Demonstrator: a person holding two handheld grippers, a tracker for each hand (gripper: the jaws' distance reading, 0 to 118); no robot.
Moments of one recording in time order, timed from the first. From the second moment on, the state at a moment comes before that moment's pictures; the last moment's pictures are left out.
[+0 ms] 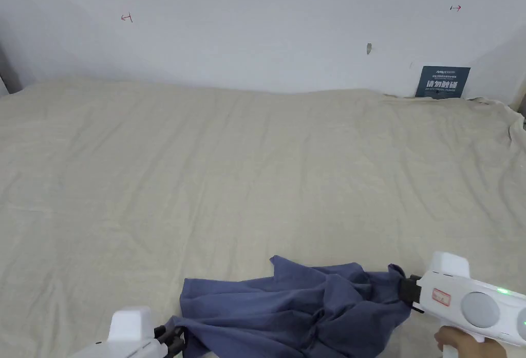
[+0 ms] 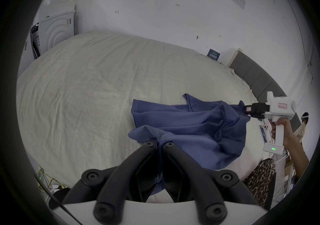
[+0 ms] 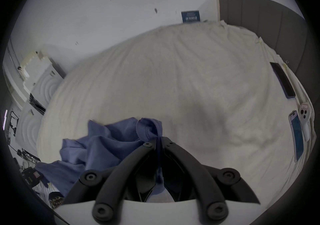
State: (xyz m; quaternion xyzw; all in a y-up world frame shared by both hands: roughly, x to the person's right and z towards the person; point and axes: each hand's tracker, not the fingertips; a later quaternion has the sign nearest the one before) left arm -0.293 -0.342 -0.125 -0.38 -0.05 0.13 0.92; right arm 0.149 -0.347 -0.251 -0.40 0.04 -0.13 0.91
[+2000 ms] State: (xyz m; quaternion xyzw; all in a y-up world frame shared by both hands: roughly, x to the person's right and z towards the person) left arm -0.365 -0.198 -0.388 -0.28 0.03 0.05 0.96; right arm 0.203 -0.205 -0.357 -0.19 0.00 -0.12 0.98
